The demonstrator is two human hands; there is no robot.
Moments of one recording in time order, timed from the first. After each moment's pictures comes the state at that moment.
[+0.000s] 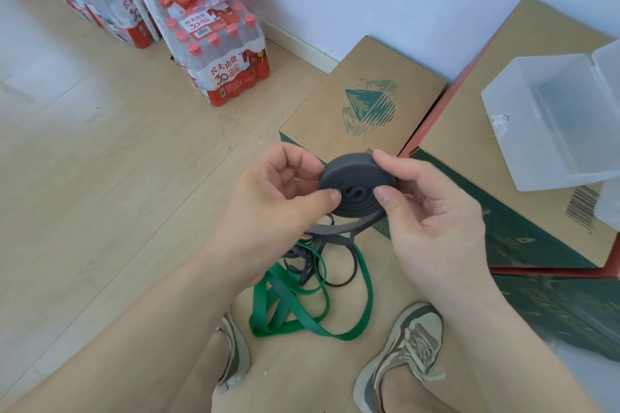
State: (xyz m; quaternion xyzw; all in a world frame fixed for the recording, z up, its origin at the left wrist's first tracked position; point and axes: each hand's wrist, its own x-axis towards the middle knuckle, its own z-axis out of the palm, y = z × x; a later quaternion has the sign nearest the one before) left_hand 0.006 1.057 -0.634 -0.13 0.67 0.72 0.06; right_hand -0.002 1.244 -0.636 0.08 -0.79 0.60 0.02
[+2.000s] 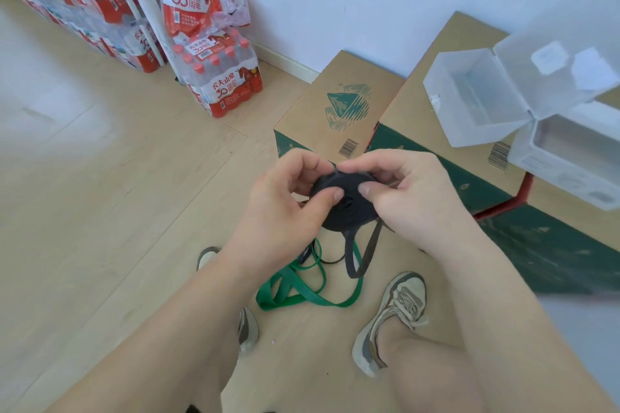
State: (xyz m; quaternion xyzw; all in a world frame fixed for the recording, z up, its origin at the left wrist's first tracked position) left_hand 0.097 1.087 -0.584 -0.03 0.80 0.60 -0.01; right_hand 0.065 1.263 -0.556 0.04 -0.84 0.53 -0.12
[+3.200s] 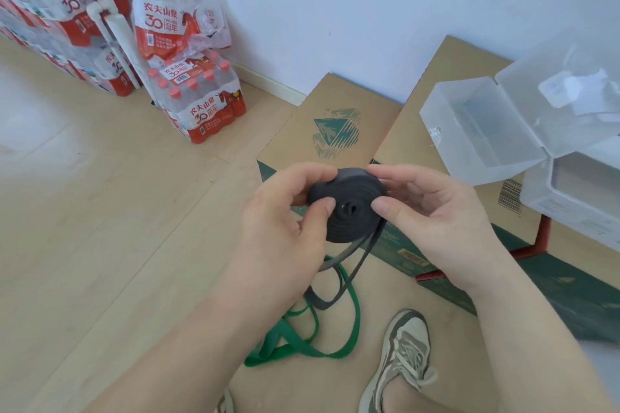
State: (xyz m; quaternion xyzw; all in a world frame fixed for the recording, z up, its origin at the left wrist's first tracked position) left_hand 0.037 1.102 -0.590 -0.05 0.82 0.57 -0.06; right_hand 0.007 1.296 -0.589 0.04 -0.78 0.62 -0.07
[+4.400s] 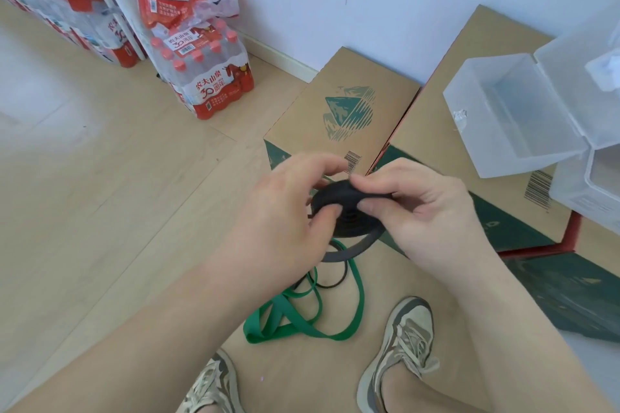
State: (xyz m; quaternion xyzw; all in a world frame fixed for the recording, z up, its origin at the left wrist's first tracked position) left_hand 0.024 1.085 -0.602 0.05 0.88 0.47 0.00; right_hand 0.000 1.275 -0.619 0.09 -0.79 0.60 -0.05
